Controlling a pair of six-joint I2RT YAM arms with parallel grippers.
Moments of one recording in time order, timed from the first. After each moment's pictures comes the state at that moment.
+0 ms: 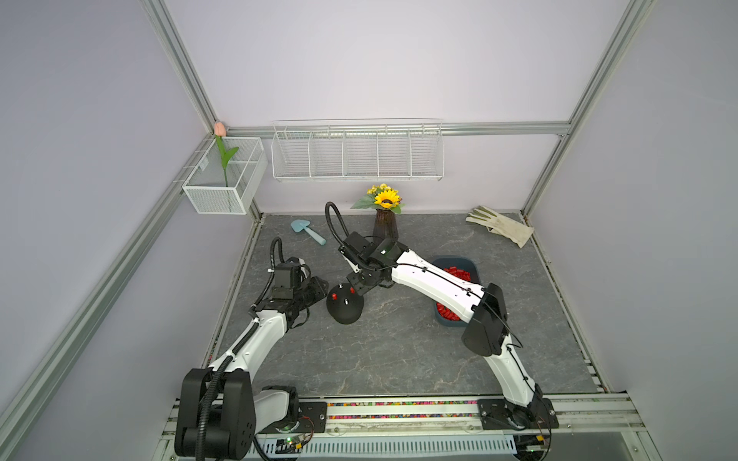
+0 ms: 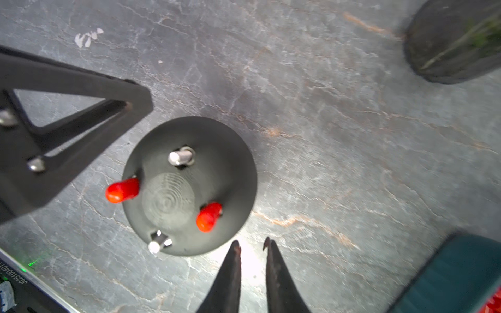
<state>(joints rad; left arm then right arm) -0.13 1.21 0.65 -0.19 0.28 -0.59 0.97 2.19 2.18 -1.13 0.14 0.28</state>
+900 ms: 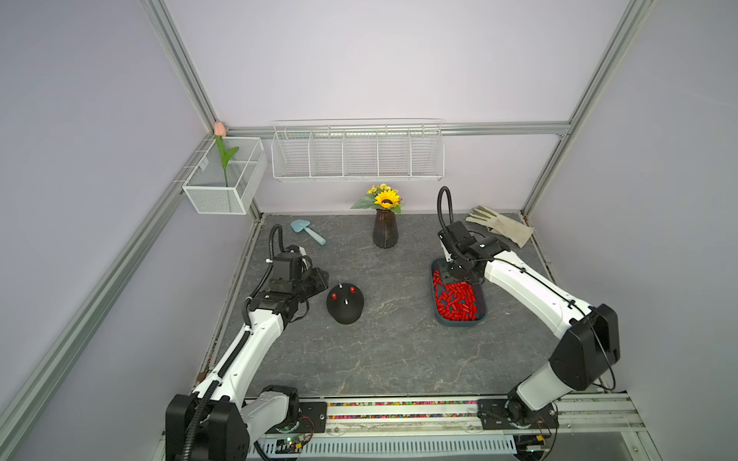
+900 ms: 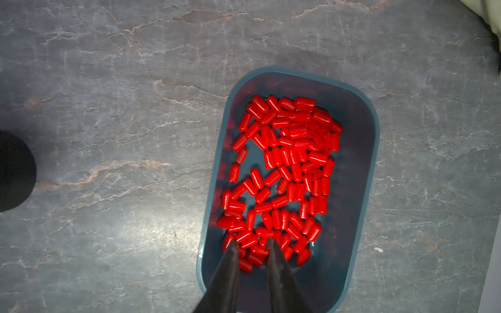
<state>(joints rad) -0.21 1.13 0.82 -0.37 0.19 -0.57 0.52 1.60 1.42 -0.99 0.19 0.28</state>
